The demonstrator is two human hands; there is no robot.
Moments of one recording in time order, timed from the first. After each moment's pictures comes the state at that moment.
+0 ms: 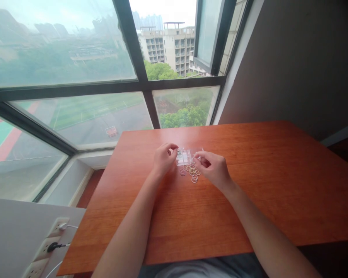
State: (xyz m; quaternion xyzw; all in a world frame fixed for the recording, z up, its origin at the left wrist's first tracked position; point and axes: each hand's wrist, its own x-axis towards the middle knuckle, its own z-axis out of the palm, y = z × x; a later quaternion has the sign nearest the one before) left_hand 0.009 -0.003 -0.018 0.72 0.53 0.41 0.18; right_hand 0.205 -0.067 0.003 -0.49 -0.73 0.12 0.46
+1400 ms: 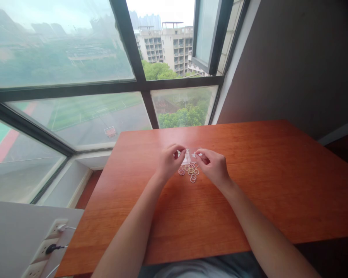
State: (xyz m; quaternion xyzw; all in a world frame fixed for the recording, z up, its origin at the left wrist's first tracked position) left_hand 0.031 -0.023 0.004 0.76 0.44 0.43 0.19; right_hand 0.209 -0.060 -0.001 -0.53 -0.71 0.06 0.47
